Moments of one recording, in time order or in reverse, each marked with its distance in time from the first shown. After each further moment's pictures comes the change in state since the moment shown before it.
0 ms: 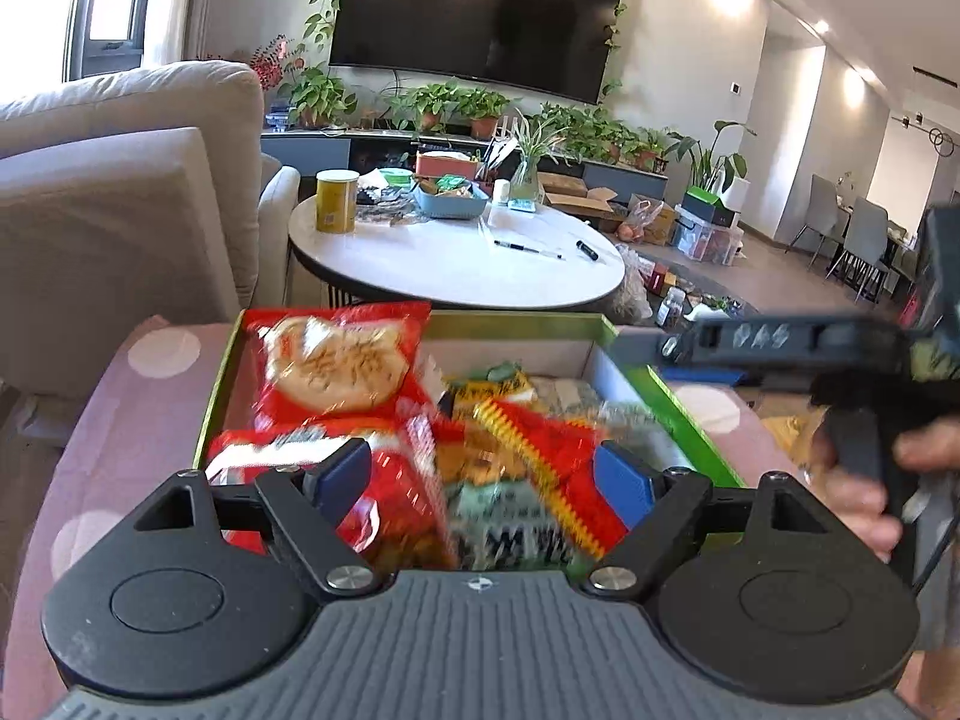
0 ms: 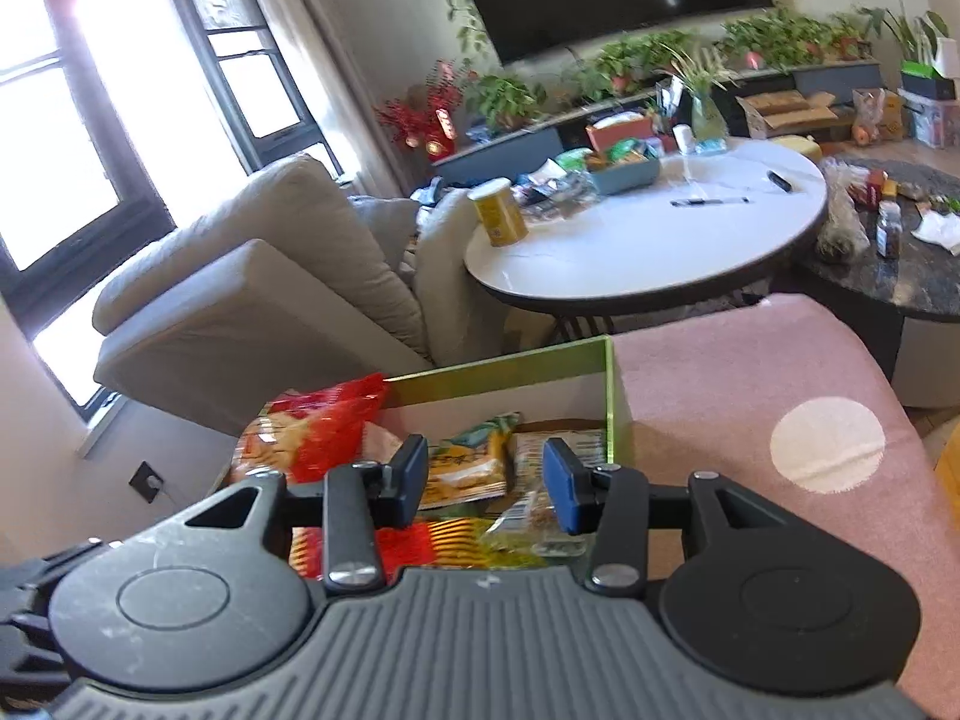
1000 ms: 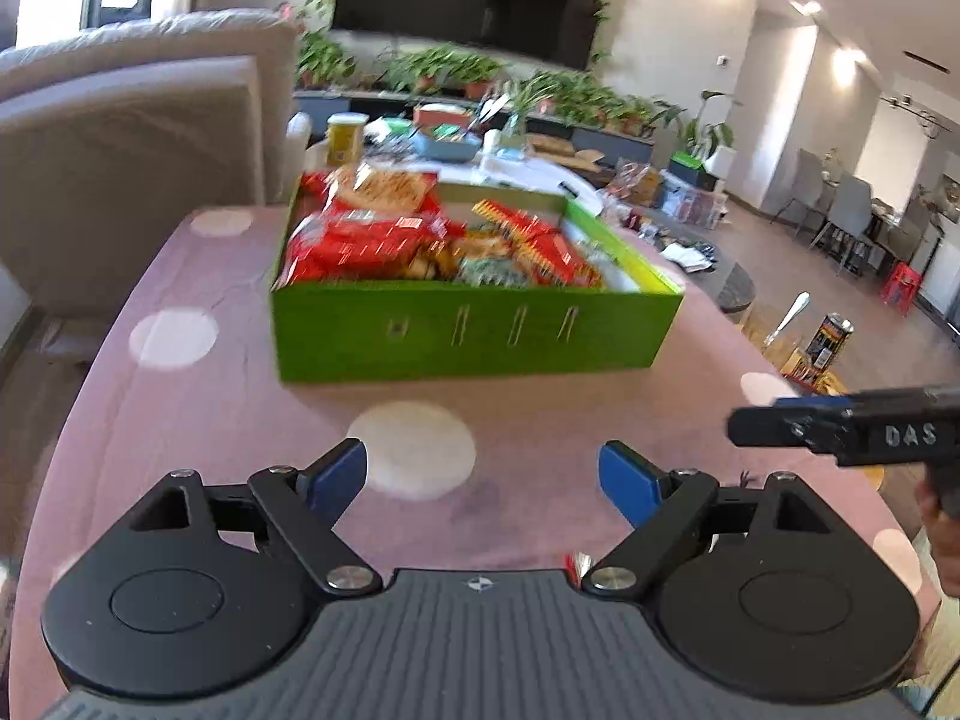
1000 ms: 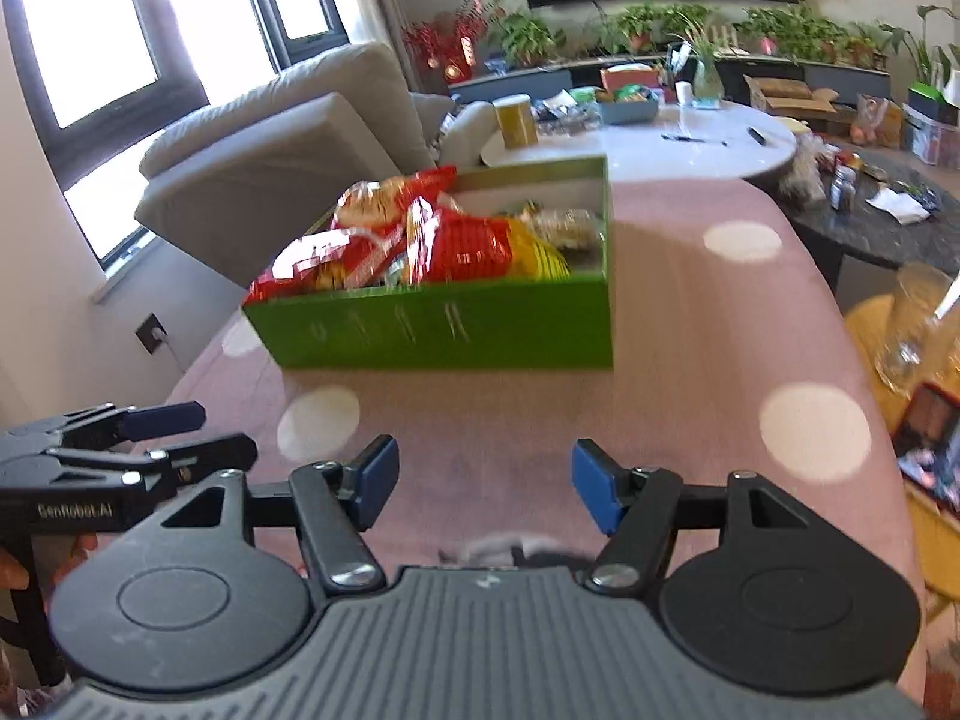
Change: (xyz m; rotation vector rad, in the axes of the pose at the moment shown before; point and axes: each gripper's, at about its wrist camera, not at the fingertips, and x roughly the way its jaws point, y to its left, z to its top) left arm -0.109 0.003 -0.103 -0.027 0.075 -0.020; right arm -0.117 0.047 -0.119 -0.130 0.149 -0.082
